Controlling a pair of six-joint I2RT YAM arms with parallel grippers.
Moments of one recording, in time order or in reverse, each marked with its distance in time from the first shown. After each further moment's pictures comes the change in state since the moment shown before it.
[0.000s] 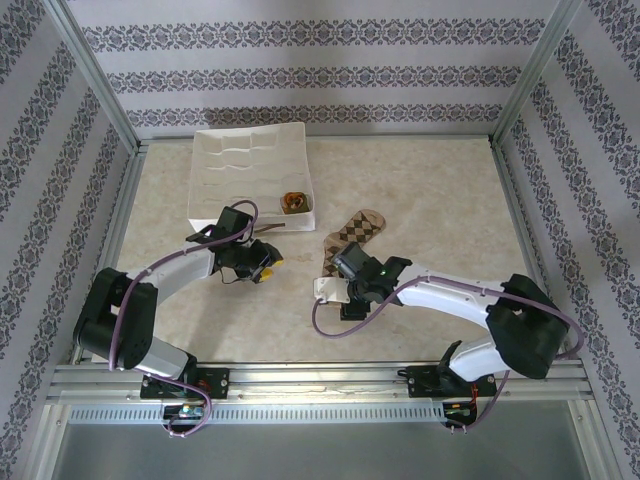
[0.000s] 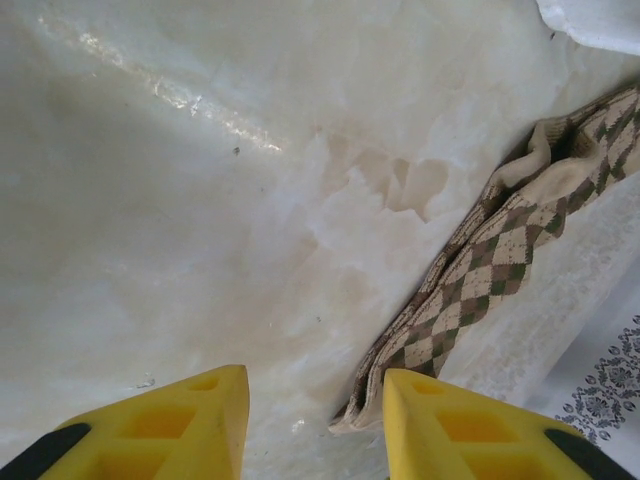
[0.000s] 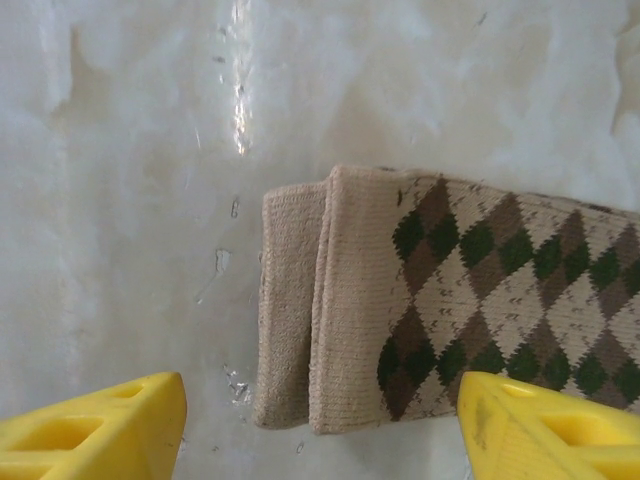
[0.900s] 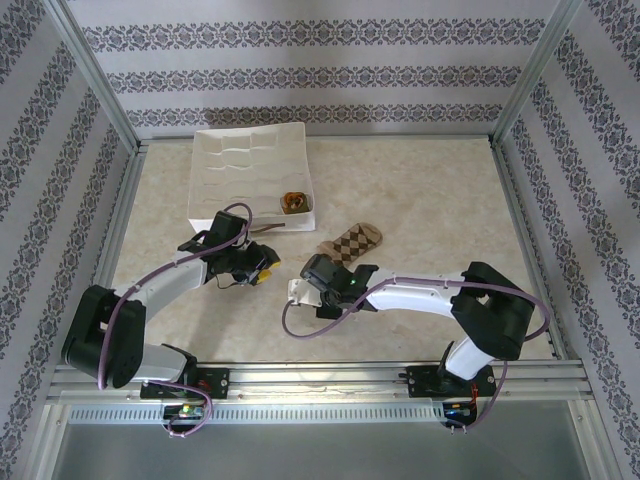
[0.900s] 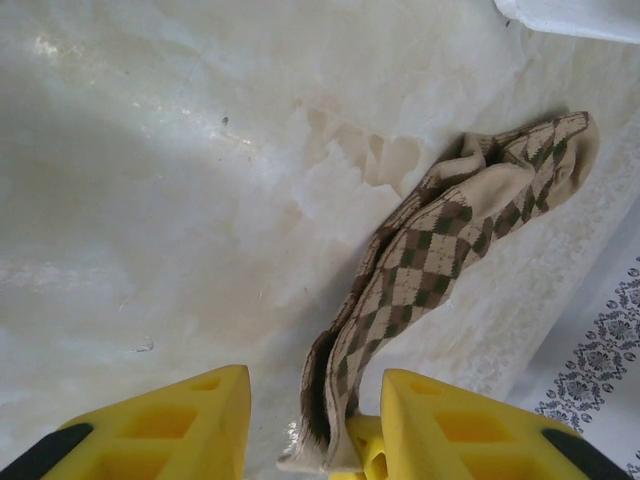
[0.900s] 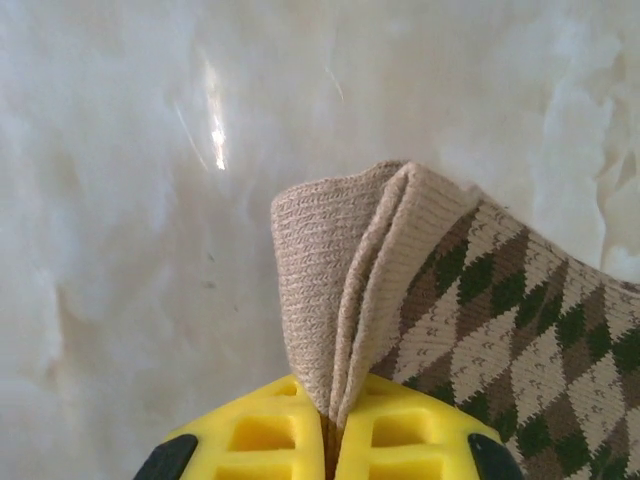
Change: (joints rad) left arm 0.000 -0.103 -0.059 0.016 0.000 -0.009; right arm 0.155 0.164 0.100 0.133 0.080 0.262
